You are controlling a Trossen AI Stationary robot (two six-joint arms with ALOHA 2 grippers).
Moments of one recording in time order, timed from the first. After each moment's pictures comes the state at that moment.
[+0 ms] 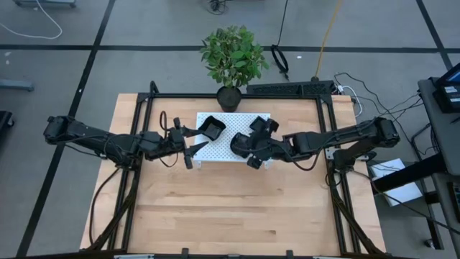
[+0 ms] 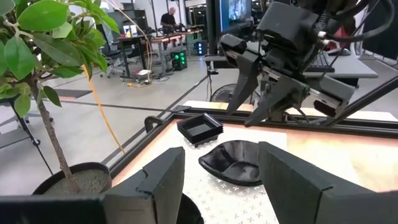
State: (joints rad) left arm -0.14 0.99 0.54 0.41 -0.46 0.04; right arm 0.15 1.48 1.20 -0.51 0.63 0.22
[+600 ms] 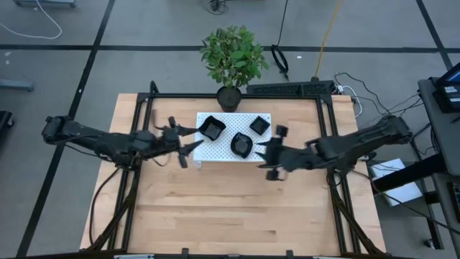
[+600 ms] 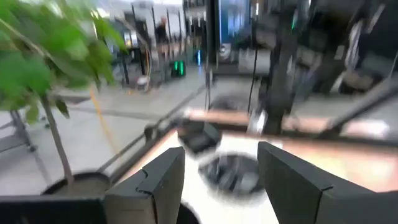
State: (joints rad) left arm -0.16 0.93 0.54 0.38 -0.48 0.04; right arm 0.31 1.33 1.19 -0.56 0.63 0.03
